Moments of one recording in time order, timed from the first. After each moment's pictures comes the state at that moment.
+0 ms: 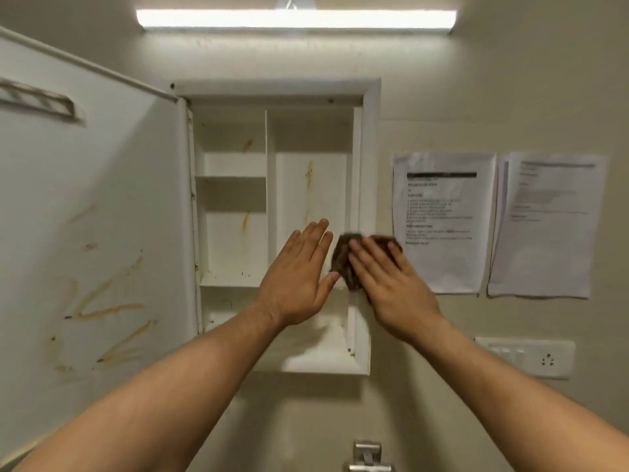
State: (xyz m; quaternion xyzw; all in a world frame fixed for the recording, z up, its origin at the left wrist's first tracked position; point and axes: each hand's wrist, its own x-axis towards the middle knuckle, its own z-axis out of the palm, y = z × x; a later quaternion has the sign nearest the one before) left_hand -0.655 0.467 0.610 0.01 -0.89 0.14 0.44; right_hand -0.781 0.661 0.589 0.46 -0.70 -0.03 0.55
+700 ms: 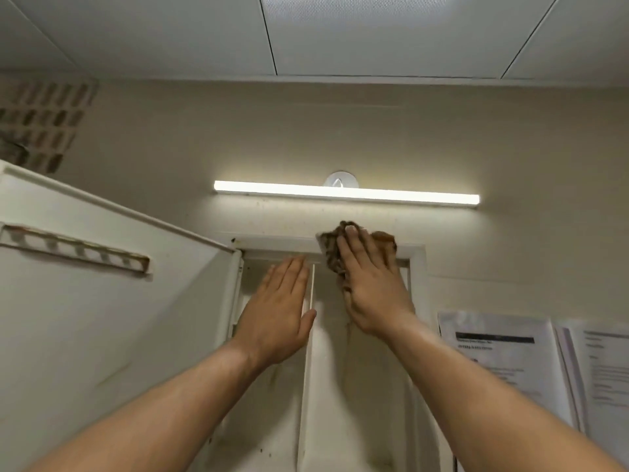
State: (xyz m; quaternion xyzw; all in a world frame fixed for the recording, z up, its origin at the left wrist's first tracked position) left_hand -0.620 0.370 0.784 0.09 -0.81 0.21 0.54; right_hand -0.737 0.532 0.836 0.42 -0.68 0.16 0.58
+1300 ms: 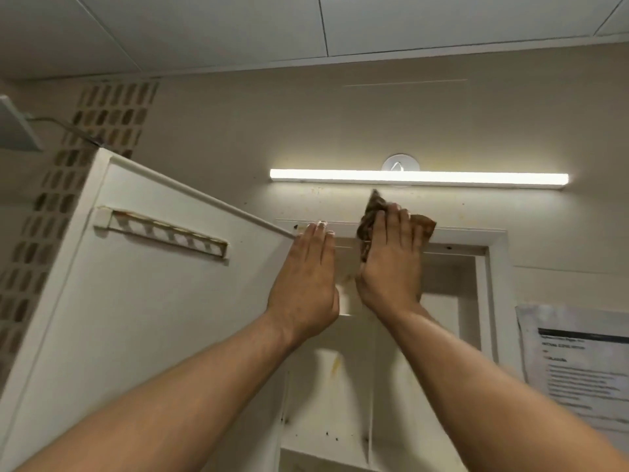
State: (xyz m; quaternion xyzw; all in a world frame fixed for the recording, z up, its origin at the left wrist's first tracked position) left_hand -0.567 0.349 0.790 0.10 -0.78 0.19 0.59; right_hand -0.689 0.447 0.837 0.33 -0.68 0.28 0.59
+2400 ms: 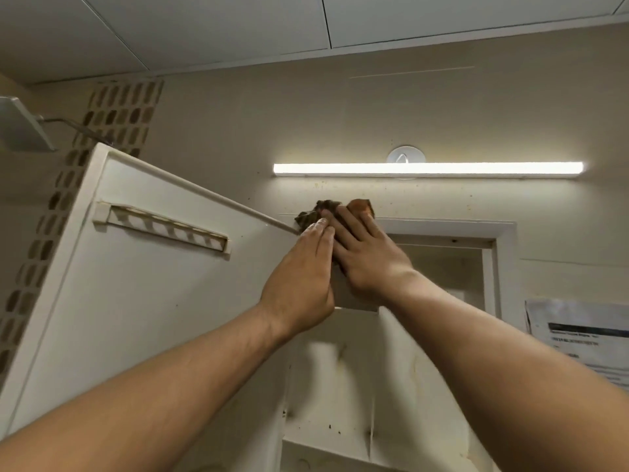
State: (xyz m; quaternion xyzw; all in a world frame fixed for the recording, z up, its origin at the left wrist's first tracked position) left_hand -0.554 0.353 0.792 0.07 -0.79 0.15 0.59; right_hand -0.672 0.448 0.856 0.47 -0.65 -0.10 0.58
